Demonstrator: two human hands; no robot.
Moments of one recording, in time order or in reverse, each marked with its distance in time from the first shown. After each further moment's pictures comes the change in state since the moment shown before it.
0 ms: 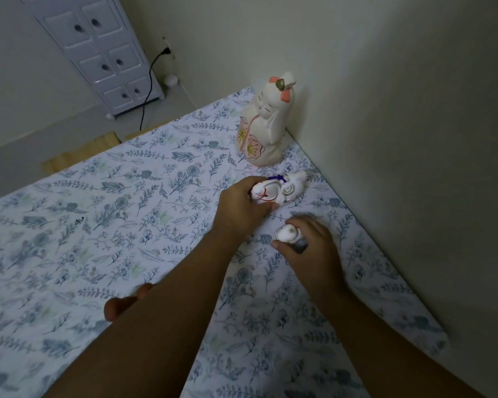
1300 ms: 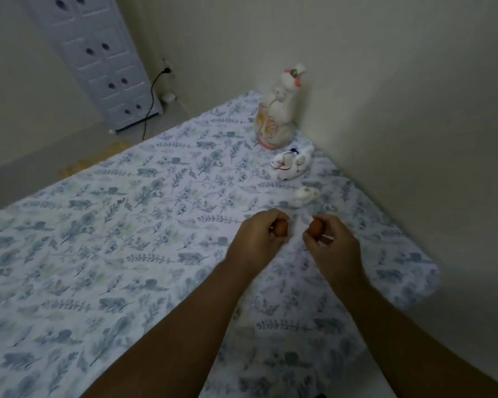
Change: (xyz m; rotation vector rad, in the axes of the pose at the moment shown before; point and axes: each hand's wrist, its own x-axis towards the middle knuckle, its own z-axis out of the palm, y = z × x) left_hand -0.145 -0.002 -0.037 0.039 -0.244 0.204; right_hand -0.103 -0.031 -0.013 0.103 0.175 0.190
